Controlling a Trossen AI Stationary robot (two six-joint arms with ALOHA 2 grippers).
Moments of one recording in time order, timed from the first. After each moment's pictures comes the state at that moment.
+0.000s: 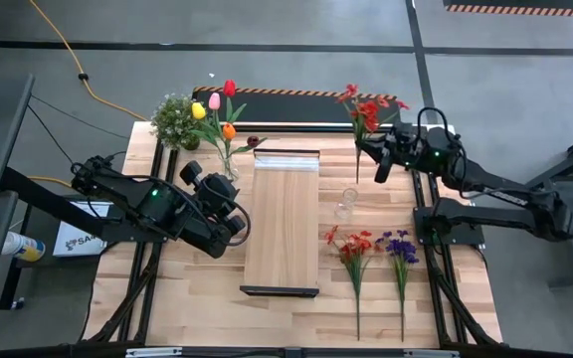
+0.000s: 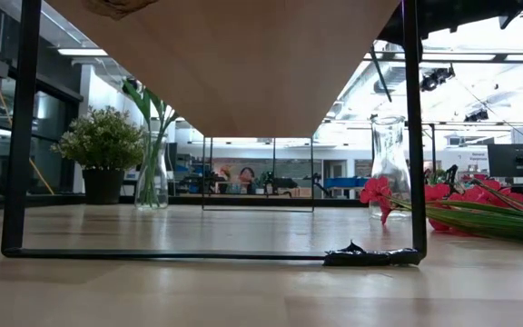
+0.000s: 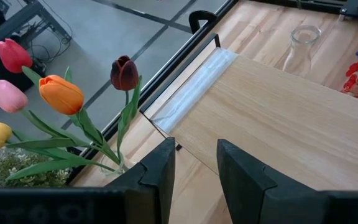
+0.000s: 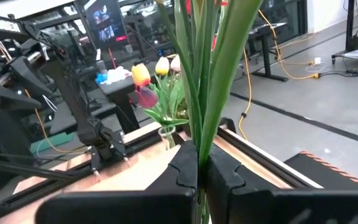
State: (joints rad) left arm -0.46 1.52 1.79 -1.57 -0.95 -0.93; right arm -0.47 0.75 0.64 0.08 -0.10 0.29
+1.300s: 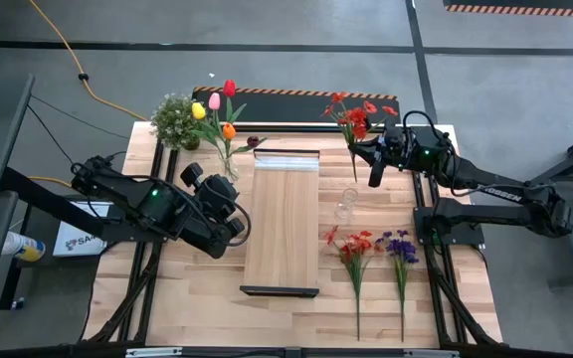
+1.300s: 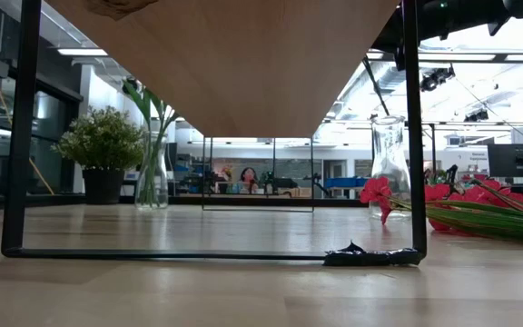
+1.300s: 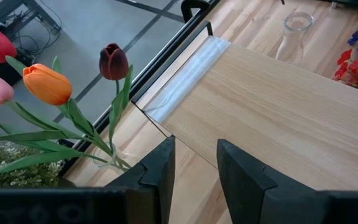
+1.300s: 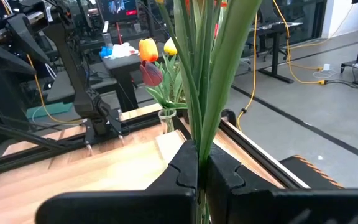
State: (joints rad) left arm -0.46 1.52 1.79 -1.57 -0.90 -0.92; right arm -0.47 0.82 0.64 0.09 -0.15 0.14
